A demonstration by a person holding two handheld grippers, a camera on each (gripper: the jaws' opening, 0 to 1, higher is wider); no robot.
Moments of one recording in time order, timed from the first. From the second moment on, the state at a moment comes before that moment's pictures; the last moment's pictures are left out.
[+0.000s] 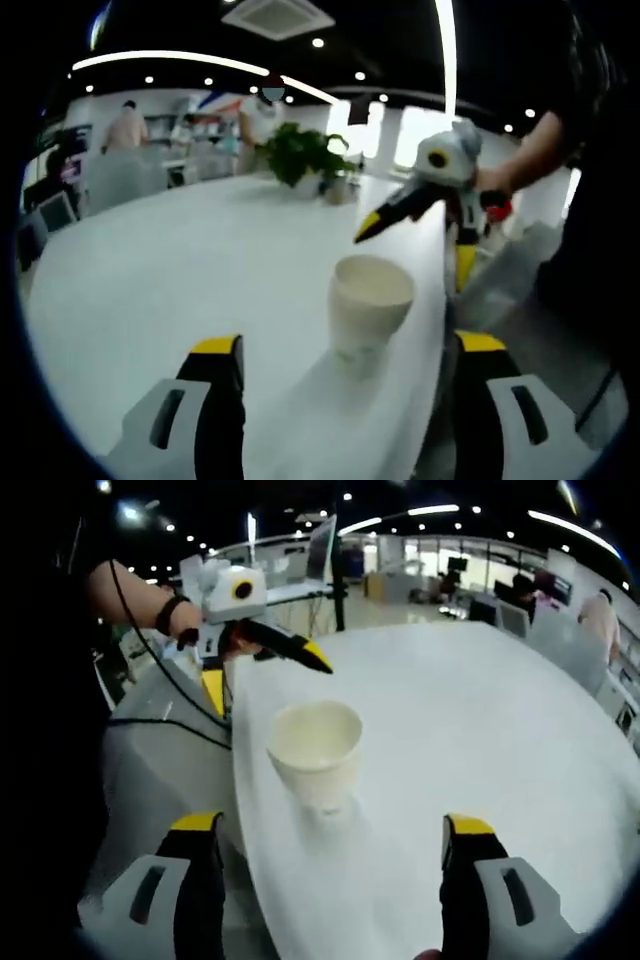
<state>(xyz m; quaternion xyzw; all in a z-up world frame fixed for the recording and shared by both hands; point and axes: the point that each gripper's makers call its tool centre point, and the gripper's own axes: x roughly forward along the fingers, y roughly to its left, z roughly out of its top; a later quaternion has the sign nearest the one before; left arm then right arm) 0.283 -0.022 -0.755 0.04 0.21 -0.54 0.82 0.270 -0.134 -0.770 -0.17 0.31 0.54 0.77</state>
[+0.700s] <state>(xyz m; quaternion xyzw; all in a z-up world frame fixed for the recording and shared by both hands) 0.287 -0.048 -0.778 0.09 0.18 -0.58 0.79 0.270 -0.114 -0.790 -0.15 0.30 0.56 0.76</state>
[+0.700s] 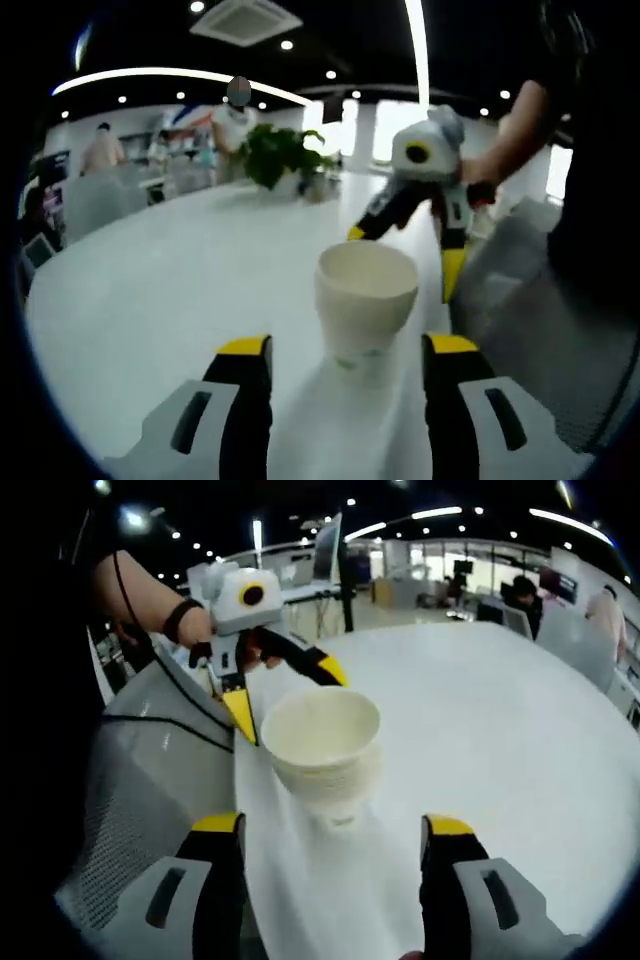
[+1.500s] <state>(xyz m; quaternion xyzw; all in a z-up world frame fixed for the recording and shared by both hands) 0.292 -0.061 -0.788 0.11 0.17 -0.60 0.77 0.278 -0.095 -0.802 -0.18 0.29 0.60 0.73</state>
